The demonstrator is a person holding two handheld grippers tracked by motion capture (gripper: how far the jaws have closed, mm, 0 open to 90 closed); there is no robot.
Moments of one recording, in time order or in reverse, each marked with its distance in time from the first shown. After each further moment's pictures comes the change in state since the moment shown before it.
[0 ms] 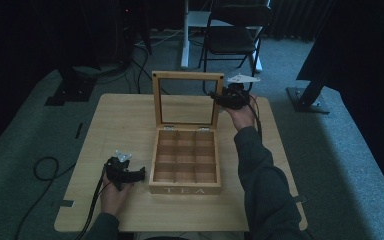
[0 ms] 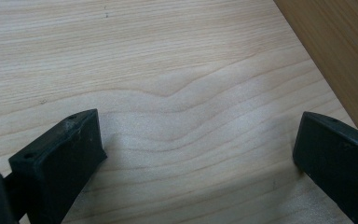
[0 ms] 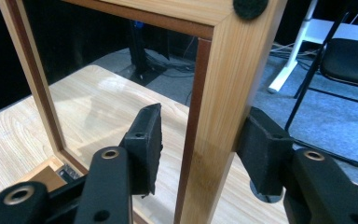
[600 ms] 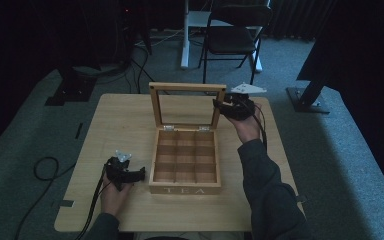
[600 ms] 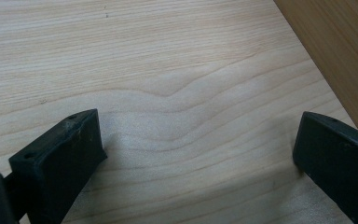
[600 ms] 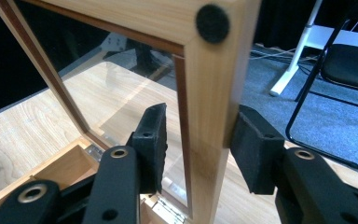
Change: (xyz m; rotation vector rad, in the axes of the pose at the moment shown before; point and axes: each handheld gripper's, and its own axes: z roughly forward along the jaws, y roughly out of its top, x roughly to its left) left arm 0.000 0.000 0.000 -0.003 0.000 -0.001; right arm 0.022 -0.014 -0.038 -0.018 0.011 -0.018
